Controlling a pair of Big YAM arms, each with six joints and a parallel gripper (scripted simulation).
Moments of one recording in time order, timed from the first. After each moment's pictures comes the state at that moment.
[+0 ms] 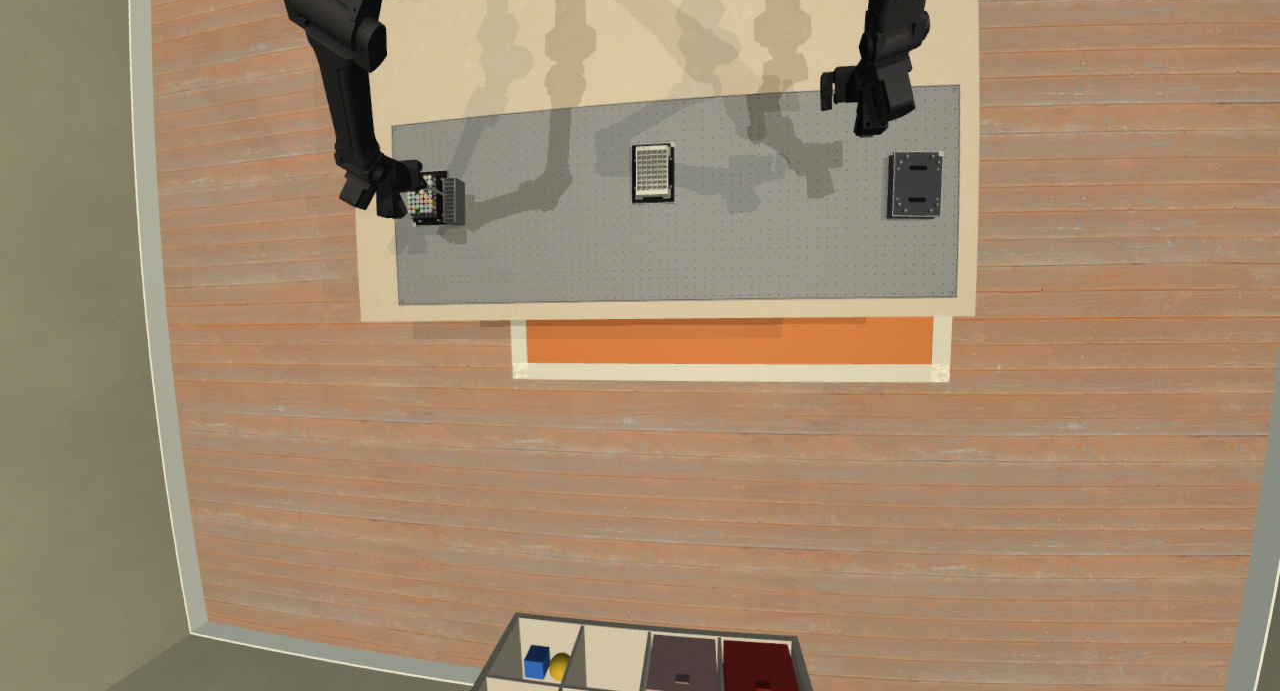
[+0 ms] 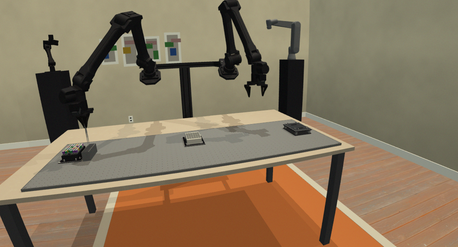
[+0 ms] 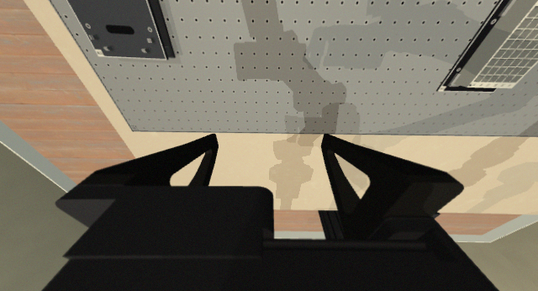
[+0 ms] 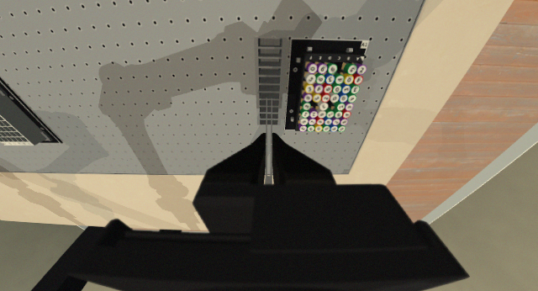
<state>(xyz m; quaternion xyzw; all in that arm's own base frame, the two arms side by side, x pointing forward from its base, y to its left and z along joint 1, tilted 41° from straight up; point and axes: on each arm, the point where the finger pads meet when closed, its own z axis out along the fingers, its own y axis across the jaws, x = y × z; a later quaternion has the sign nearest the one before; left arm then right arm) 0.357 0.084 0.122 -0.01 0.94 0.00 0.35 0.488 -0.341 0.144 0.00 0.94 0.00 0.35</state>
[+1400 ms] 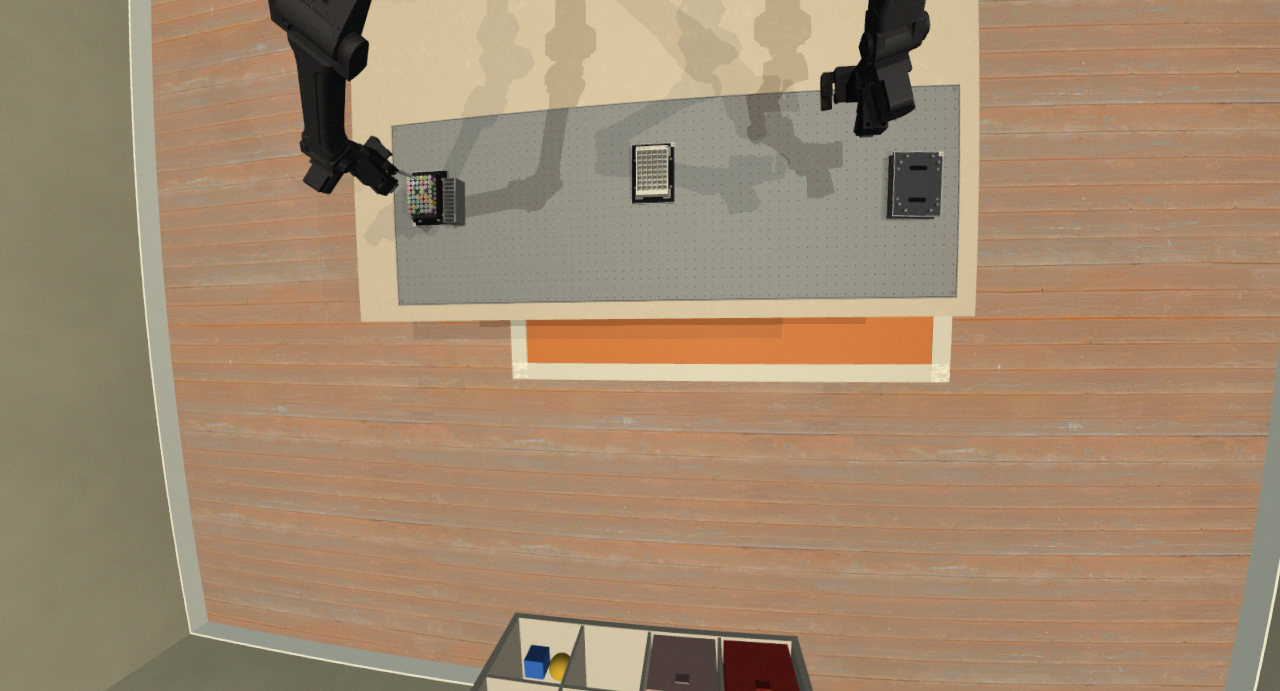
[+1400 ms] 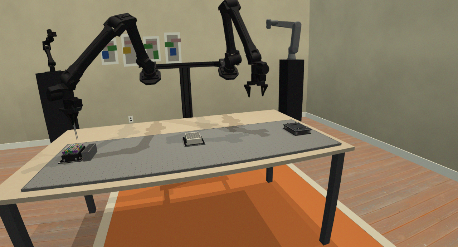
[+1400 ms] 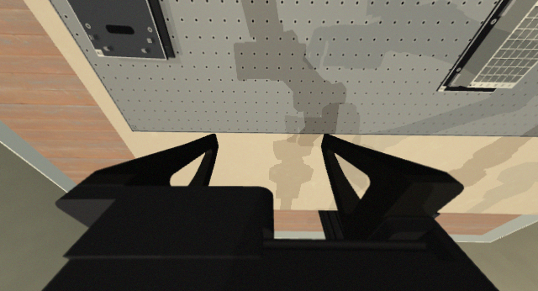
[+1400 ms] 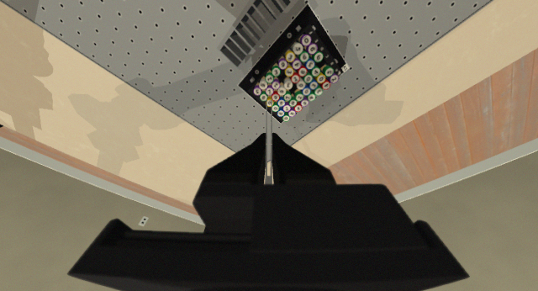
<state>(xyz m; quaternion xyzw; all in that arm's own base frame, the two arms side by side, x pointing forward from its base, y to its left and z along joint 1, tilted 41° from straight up) 0.357 0.084 0.122 -0.01 0.94 0.00 0.35 0.449 -0.415 0.129 -0.35 0.88 -0.13 0.30</state>
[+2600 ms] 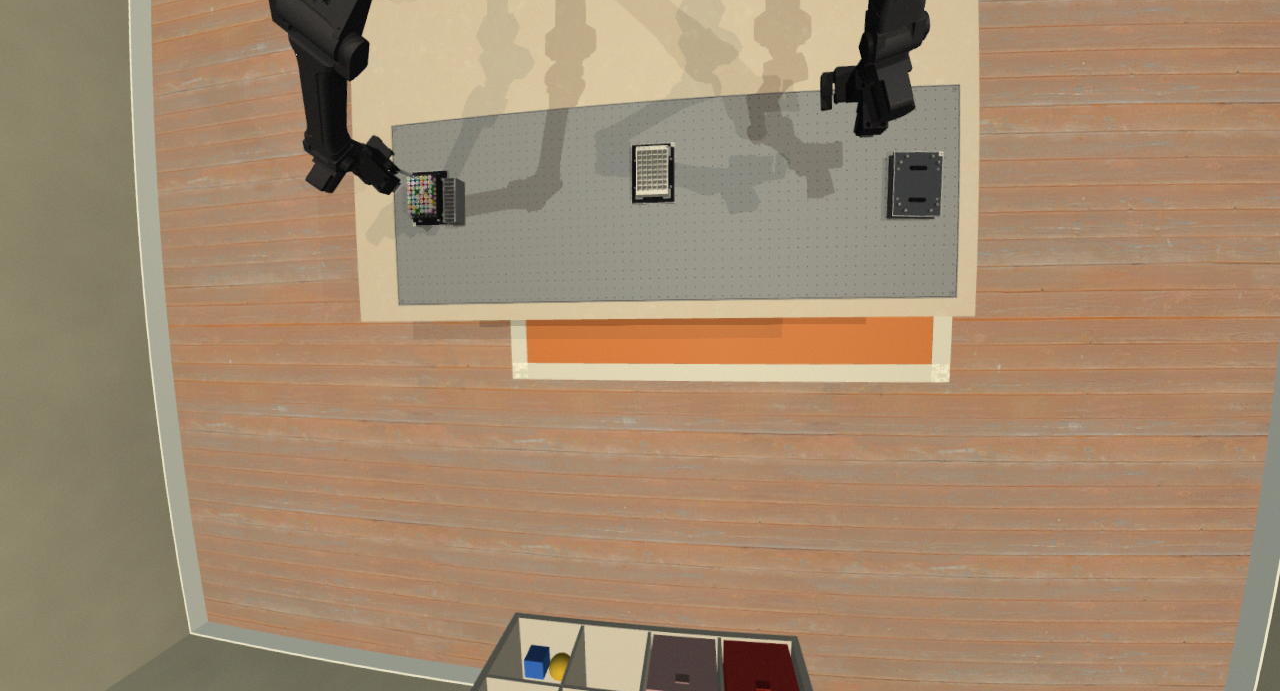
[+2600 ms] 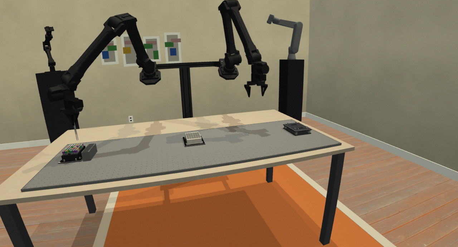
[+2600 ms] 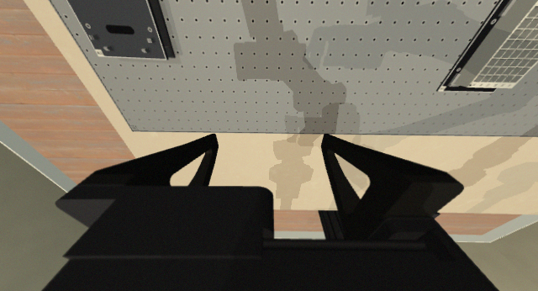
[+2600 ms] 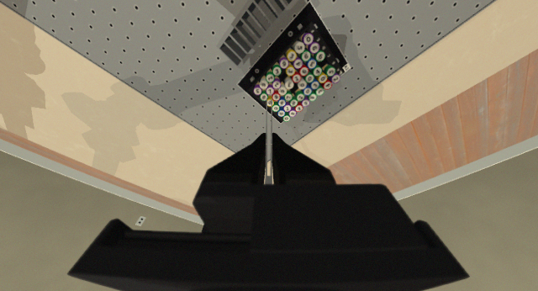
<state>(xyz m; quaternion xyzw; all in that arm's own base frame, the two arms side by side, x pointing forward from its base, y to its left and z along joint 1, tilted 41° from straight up) 0.357 0.084 0.122 -0.01 0.94 0.00 0.35 0.450 -0.414 0.125 -0.35 0.87 -0.14 0.30</state>
